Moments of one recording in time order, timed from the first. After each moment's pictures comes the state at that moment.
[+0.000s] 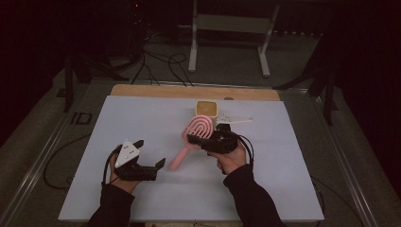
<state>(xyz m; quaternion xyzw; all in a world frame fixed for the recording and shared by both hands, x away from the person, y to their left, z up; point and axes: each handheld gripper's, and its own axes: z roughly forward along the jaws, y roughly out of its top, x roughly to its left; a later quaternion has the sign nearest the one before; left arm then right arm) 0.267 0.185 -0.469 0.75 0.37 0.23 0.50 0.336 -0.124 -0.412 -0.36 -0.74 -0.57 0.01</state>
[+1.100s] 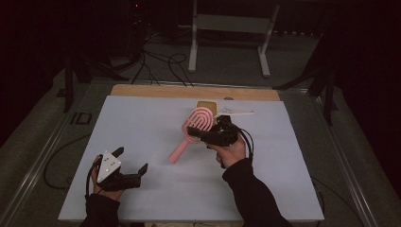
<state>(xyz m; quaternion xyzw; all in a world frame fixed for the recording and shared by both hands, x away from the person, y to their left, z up) 0.245 0.218 -0.484 0.72 0.39 0.29 0.49 0.347 -0.122 -0.396 -0.38 -0.73 -0.57 0.01</state>
